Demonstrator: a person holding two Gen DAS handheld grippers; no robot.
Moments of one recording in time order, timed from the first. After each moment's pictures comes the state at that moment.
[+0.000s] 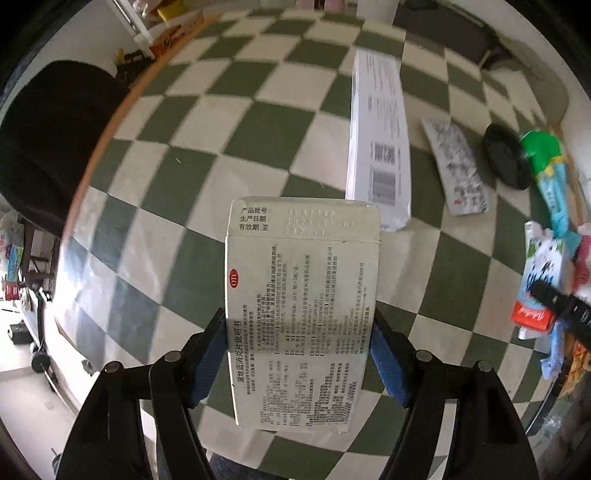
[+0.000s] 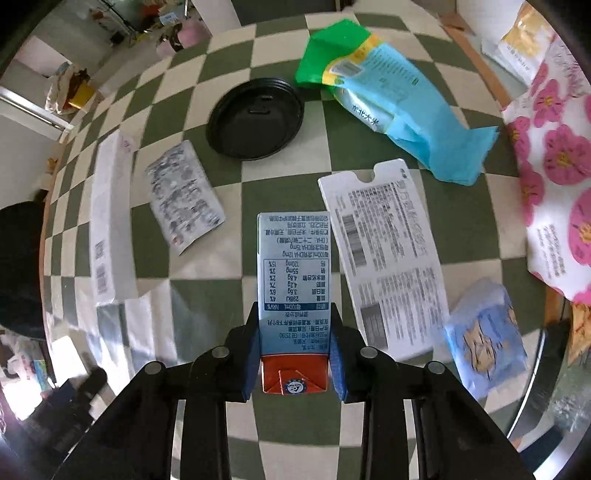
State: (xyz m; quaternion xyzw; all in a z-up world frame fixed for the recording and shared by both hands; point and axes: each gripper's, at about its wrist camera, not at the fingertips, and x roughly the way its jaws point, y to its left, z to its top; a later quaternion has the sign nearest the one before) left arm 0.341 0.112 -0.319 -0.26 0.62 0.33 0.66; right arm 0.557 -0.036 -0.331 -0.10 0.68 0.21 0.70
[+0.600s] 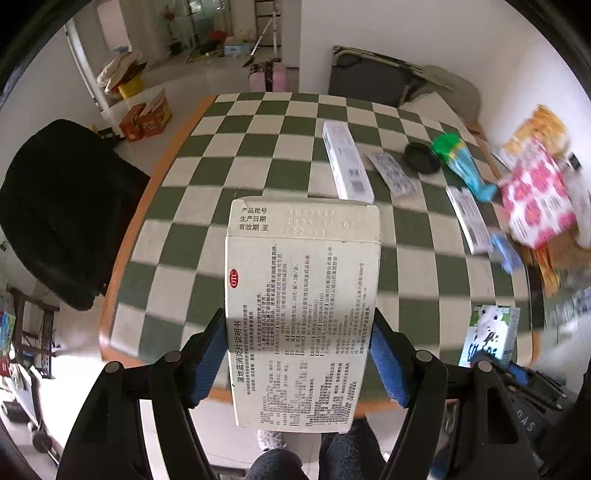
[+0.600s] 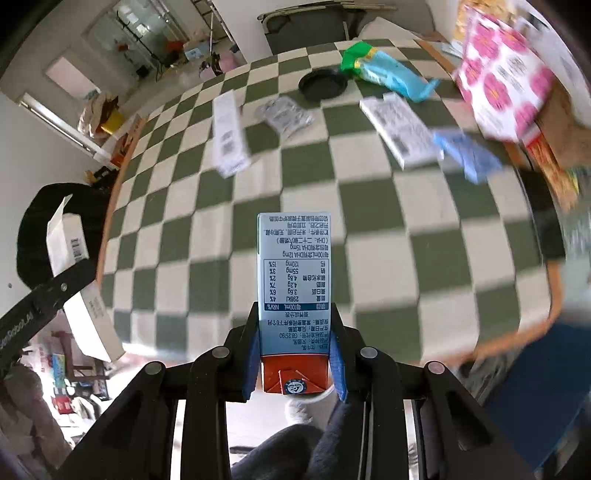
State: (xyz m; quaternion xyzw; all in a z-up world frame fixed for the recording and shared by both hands) left arm 0.181 0.077 -0.213 -0.18 0.54 0.24 0.79; right arm 0.292 -0.097 -0.229 -0.04 0.63 0.24 0.74
